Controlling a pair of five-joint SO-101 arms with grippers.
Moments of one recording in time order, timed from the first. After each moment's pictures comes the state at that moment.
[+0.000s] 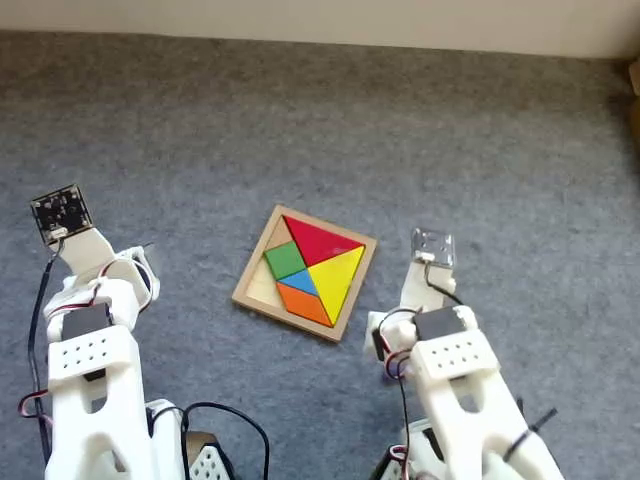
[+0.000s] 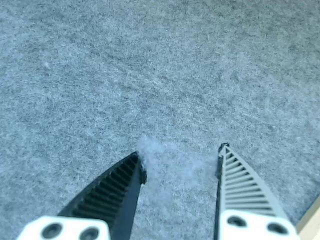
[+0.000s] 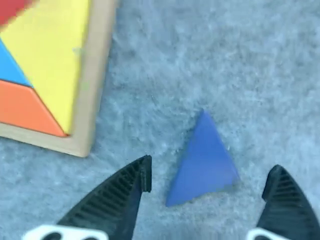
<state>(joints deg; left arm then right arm) -25.5 -46.5 70.5 33.8 11.8 -21.8 -41.0 68.1 59.5 -21.4</state>
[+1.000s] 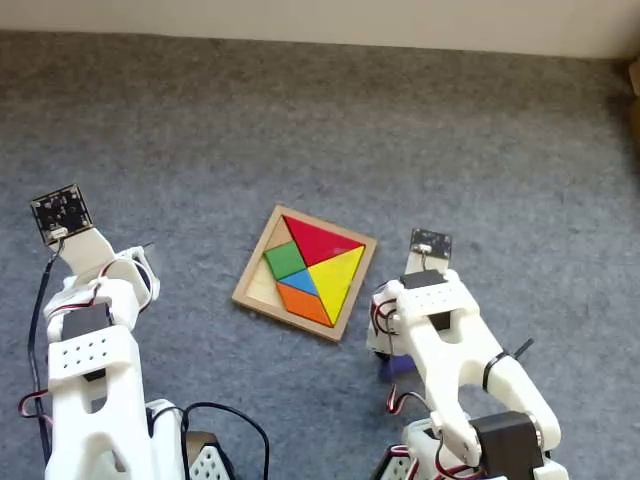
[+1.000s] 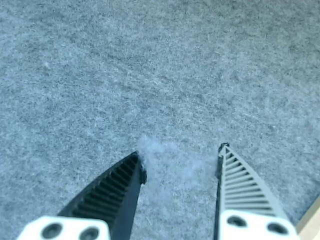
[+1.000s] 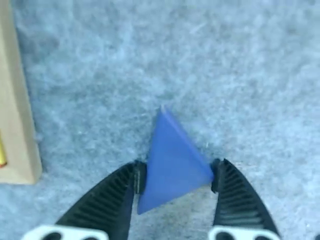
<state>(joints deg) -25.5 -46.5 70.5 33.8 11.8 -19.3 -14.5 57.2 58.6 -23.3</state>
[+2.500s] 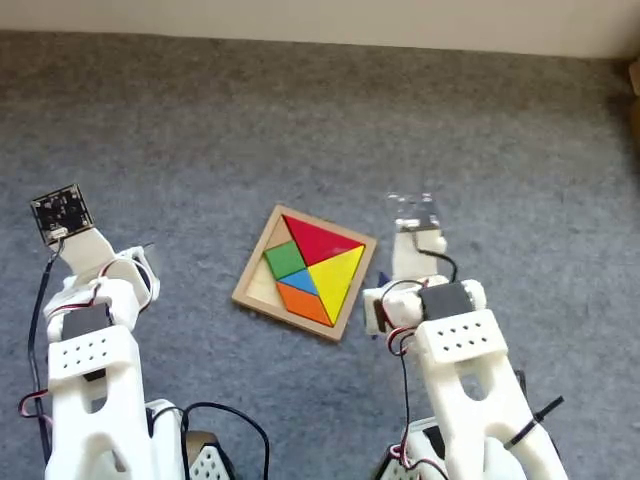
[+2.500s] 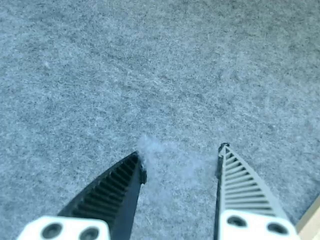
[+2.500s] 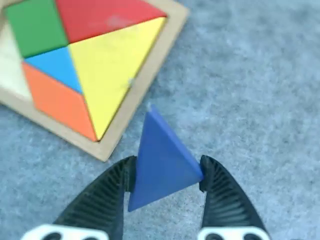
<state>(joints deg) -25.5 -46.5 70.5 33.8 11.8 -22.7 -41.1 54.8 63.3 -1.5</state>
